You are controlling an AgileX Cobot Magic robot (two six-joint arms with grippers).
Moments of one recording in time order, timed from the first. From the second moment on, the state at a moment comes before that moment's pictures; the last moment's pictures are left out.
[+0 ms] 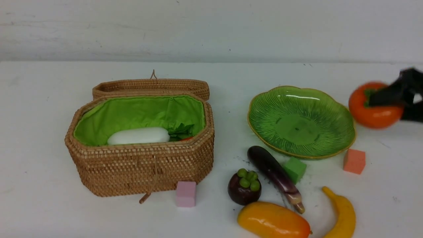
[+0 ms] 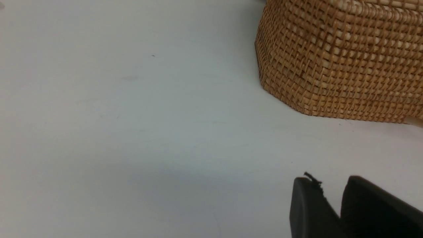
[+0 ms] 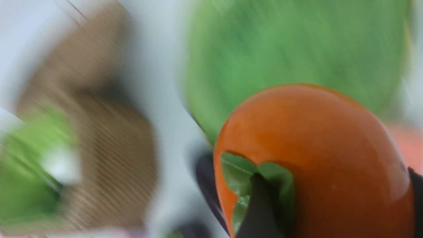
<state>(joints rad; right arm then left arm) -0.25 1.52 -1.22 0.97 0.84 -0.52 -0.02 -0.01 0.03 0.05 0.39 -0.24</state>
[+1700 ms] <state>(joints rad) 0.20 1.24 -0.98 0.37 1.01 0.10 -0.02 -0.01 0.03 0.05 0.39 -0.24</state>
